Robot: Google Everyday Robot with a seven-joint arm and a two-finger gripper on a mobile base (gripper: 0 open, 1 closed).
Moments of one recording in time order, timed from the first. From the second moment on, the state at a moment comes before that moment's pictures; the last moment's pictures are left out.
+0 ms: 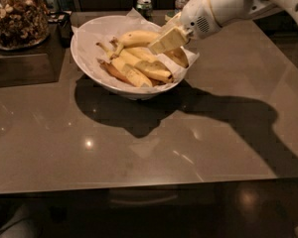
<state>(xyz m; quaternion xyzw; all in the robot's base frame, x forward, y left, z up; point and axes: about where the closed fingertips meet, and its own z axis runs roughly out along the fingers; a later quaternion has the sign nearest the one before) 0.641 -0.039 0.963 -0.54 0.70 0.24 0.40</state>
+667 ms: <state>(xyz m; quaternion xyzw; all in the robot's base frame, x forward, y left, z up) 0.586 -0.082 1.007 -0.52 0.66 0.27 0.48</state>
